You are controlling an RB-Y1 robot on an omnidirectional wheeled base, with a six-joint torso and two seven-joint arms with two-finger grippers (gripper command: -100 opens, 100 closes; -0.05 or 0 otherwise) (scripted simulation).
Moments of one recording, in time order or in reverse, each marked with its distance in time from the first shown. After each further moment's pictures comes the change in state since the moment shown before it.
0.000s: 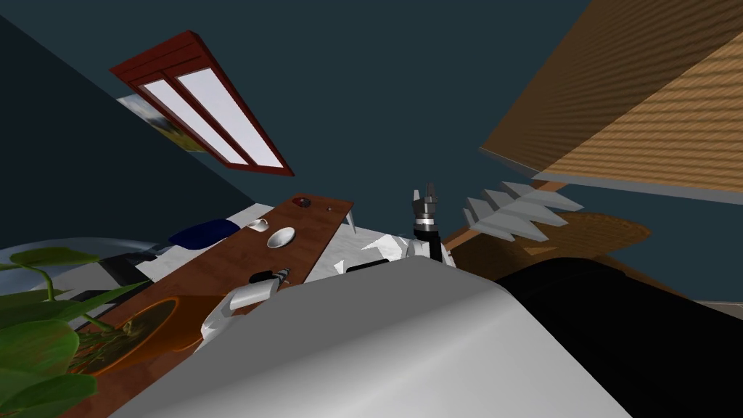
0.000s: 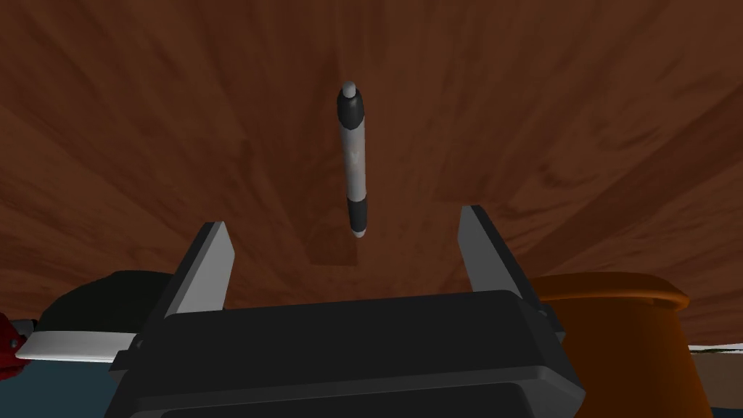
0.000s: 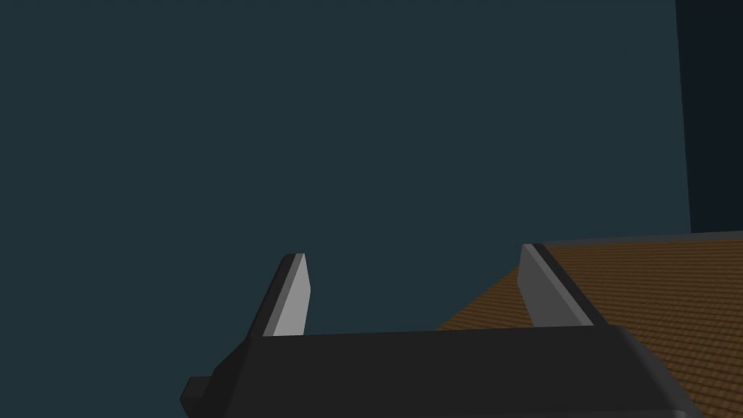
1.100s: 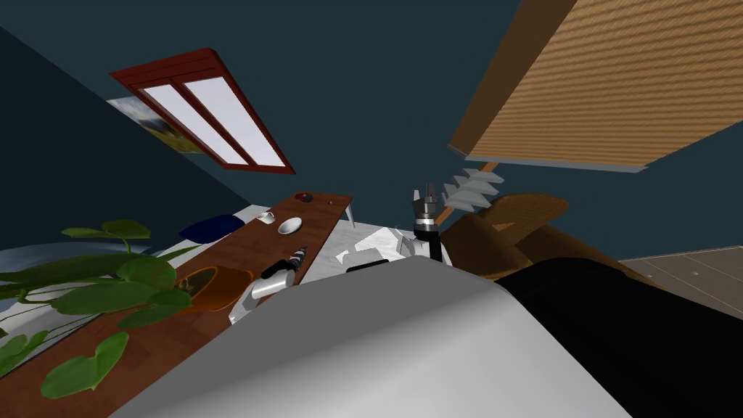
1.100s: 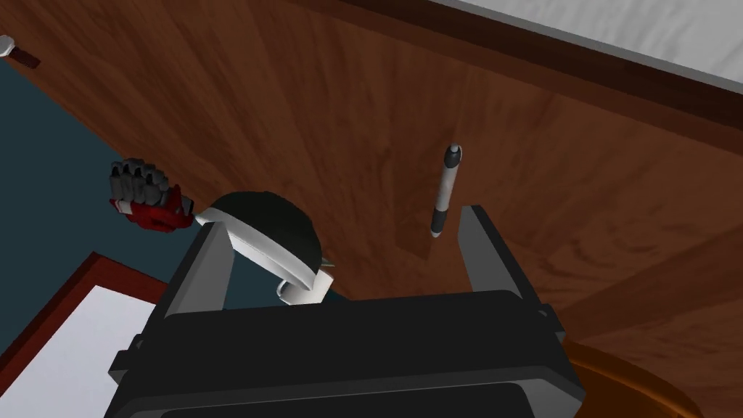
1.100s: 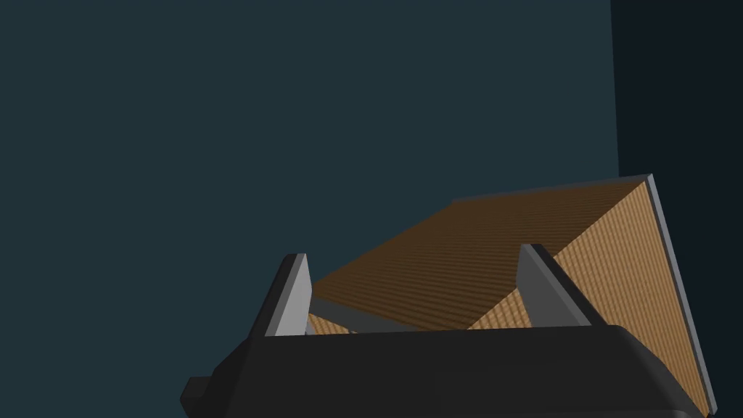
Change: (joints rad) left arm 0.026 -0.167 0.014 -0.222 0.032 -0.217 0.096; right arm 0.000 0.000 0.000 0.000 0.000 0.000 0.000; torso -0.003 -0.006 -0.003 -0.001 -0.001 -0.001
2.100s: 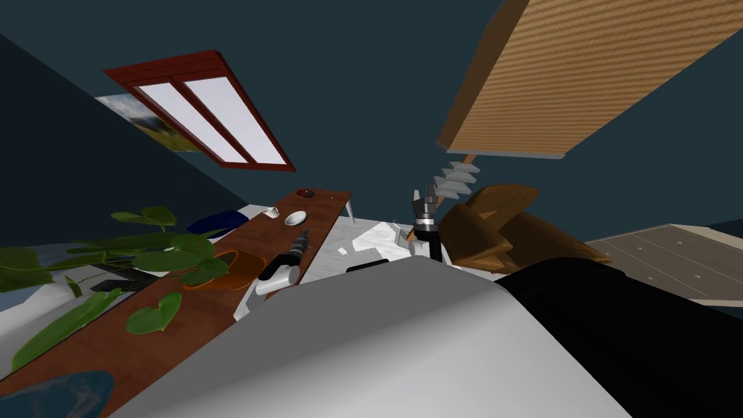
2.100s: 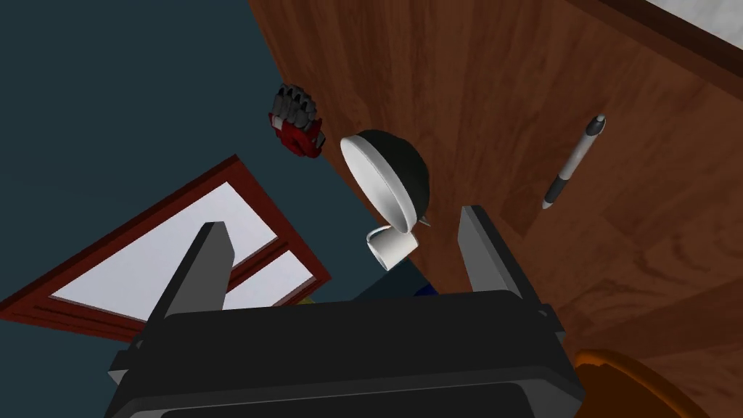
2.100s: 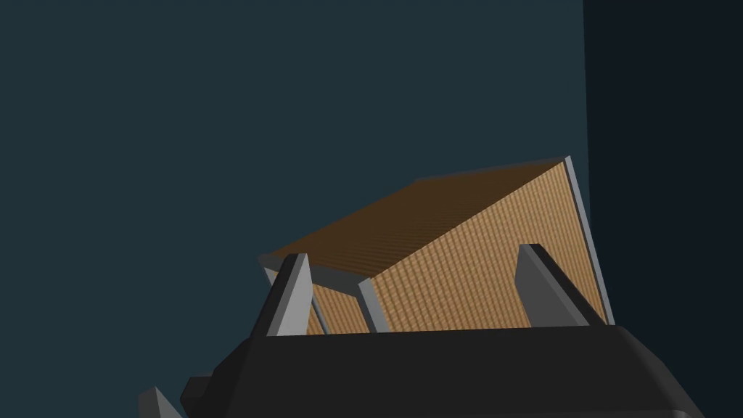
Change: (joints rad) left arm 0.038 -0.083 0.002 -0.216 0.033 -0.225 0.086; right arm 0.000 0.000 0.000 0.000 0.000 0.000 0.000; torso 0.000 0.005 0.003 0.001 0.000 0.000
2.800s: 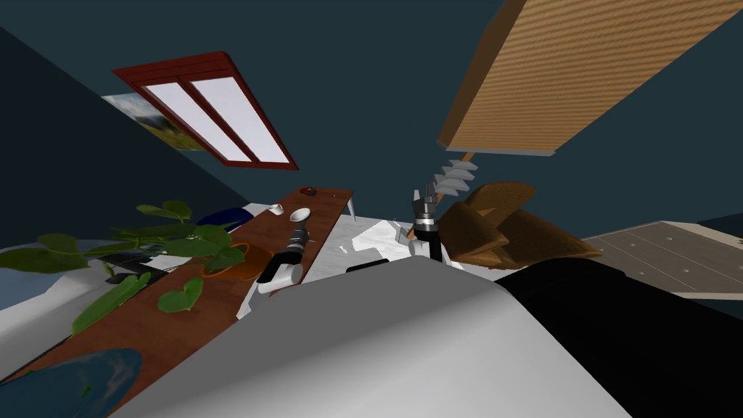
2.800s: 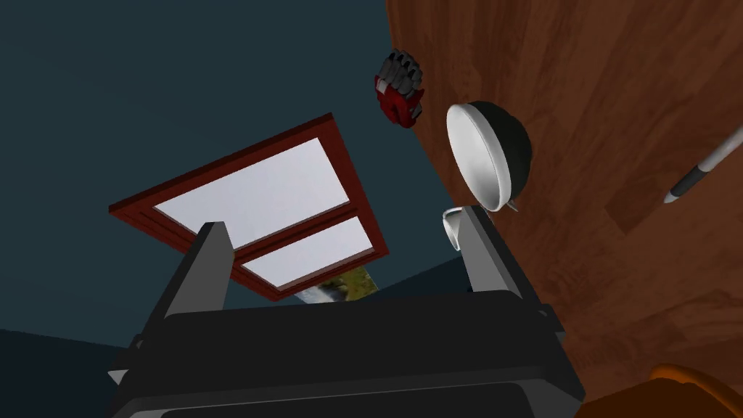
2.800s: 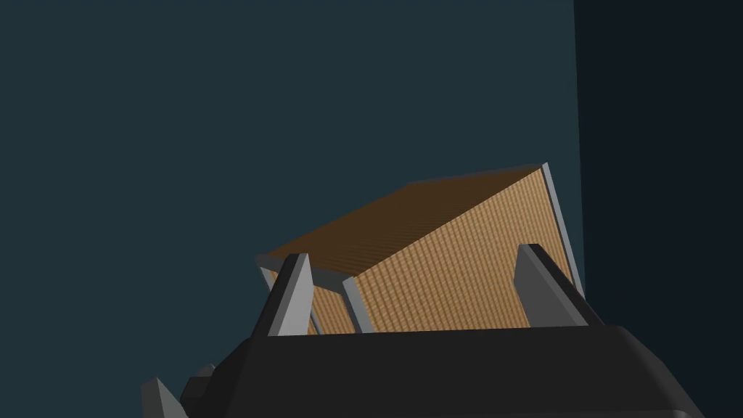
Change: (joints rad) left arm 0.020 -0.052 -0.015 -0.120 -0.028 -0.177 0.049; right arm 0.000 0.000 0.000 0.000 0.000 0.000 0.000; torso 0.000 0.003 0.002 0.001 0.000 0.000
